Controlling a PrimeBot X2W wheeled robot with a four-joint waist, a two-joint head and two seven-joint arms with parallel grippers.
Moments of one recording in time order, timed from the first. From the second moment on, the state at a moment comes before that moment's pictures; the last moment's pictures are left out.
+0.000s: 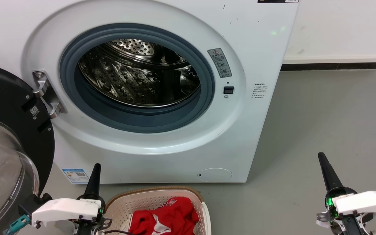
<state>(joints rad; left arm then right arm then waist) -0.07 0.05 0.07 0.23 -1.23 -0.08 0.02 -0.05 -0.08 -0.03 0.19 1.25 0.13 0.02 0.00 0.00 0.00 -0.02</state>
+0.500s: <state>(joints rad) -0.08 0.05 0.08 0.23 -1.36 -0.10 0.05 -0.06 -0.08 -0.04 0.21 1.39 0.13 0.04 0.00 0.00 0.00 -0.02</state>
